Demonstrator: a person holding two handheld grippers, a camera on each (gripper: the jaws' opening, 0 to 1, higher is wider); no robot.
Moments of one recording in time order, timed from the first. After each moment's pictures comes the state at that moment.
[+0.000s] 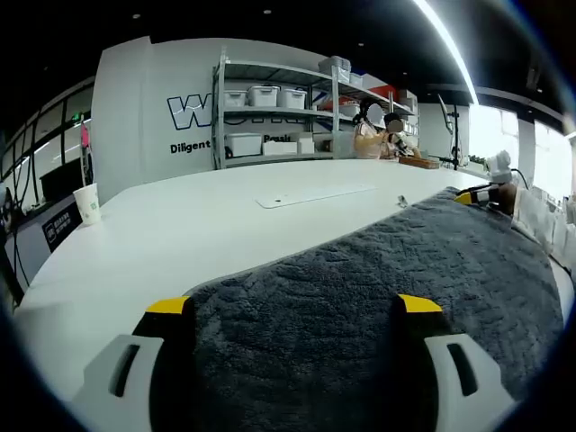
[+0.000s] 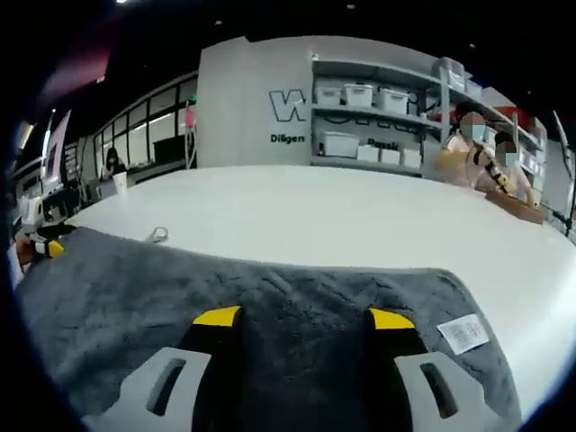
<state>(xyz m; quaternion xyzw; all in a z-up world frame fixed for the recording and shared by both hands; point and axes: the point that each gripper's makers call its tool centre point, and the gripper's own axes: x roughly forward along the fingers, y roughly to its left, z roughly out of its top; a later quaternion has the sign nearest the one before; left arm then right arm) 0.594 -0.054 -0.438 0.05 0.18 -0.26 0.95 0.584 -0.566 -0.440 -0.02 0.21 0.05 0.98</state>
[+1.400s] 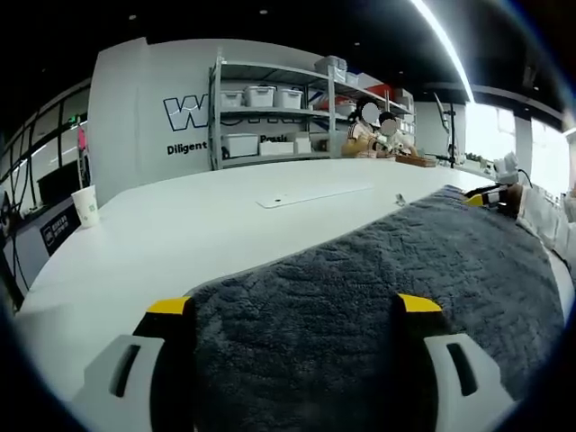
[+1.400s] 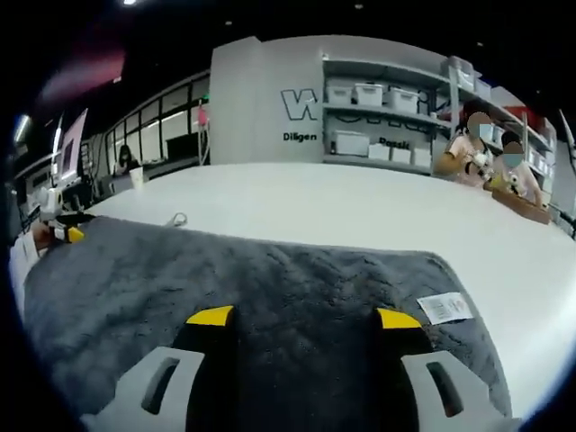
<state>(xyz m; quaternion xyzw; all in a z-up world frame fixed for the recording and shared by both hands) 0.594 -0.051 -0.439 0.06 0.18 -0.27 0.95 0.545 -0.572 -0.442 -0.02 0.22 0.09 0.97</state>
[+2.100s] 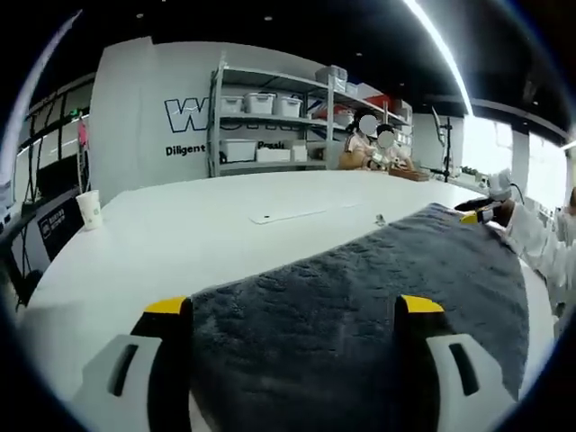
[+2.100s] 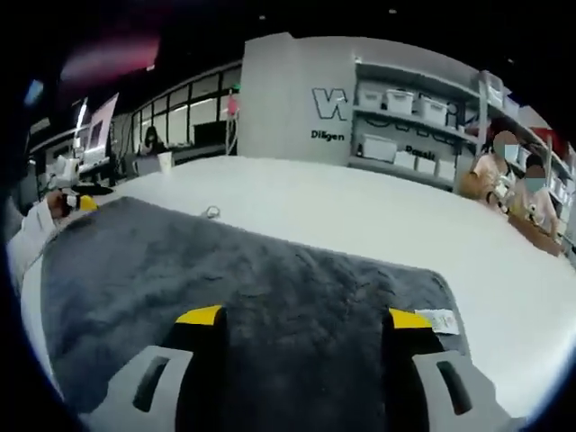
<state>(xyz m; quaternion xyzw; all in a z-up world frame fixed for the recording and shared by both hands) 0.544 -0.058 -0.400 0.01 0.19 -0.27 0.94 0.510 -0.561 -0.422 -0.09 0.24 0.15 0.96</state>
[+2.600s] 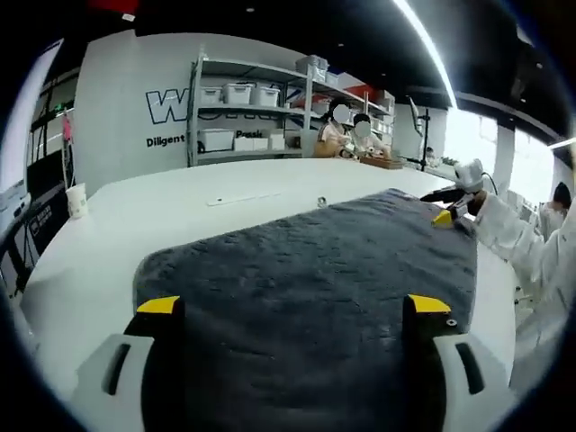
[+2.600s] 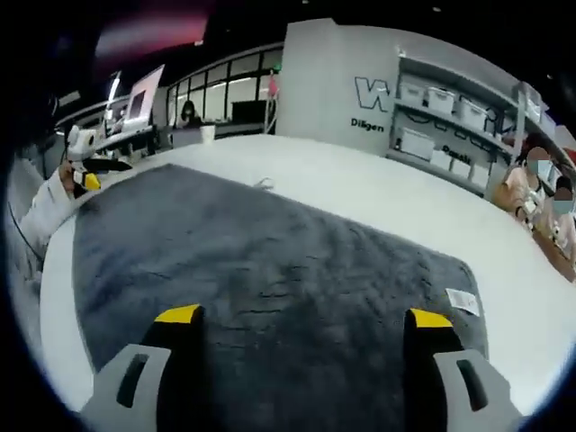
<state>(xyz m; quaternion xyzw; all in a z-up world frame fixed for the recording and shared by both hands) 0.452 -0.093 -0.400 0.03 0.20 -0.32 0.93 0.460 -0.520 -0.428 -0.10 0.25 0.26 0.93</state>
